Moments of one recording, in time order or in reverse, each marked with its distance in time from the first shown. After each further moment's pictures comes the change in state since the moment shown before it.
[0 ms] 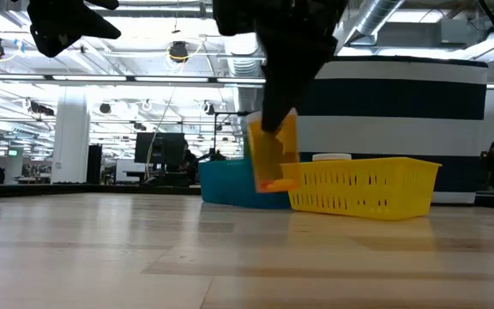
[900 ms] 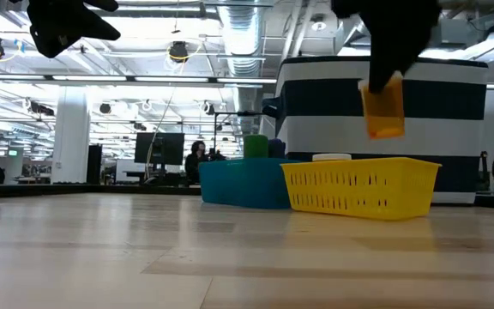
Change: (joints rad) left arm 0.000 0.000 0.000 -0.008 -0.001 0.002; right arm 0.048 -0.412 -0.324 -0.265 0.225 0.525
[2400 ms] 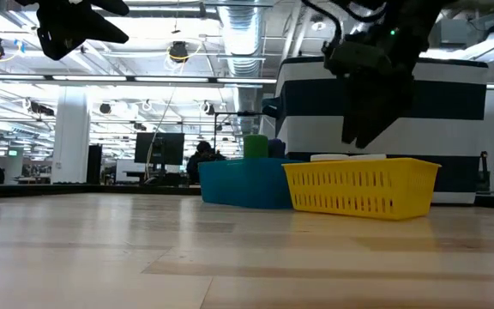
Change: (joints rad) left arm 0.037 0.000 0.000 0.016 0.000 -0.017; right arm -0.171 -0.131 -0.385 0.473 -0.040 -0.065
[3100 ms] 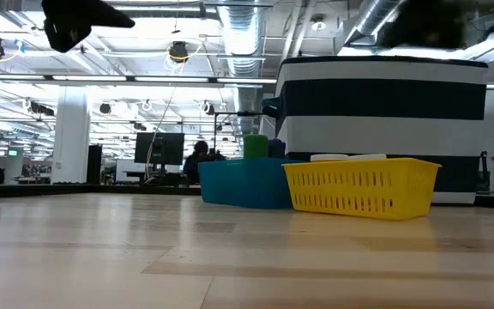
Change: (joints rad) left arm 0.000 0.000 0.000 0.079 0.000 0.044; right arm 0.292 -0.112 0.081 0.160 -0.081 0.262
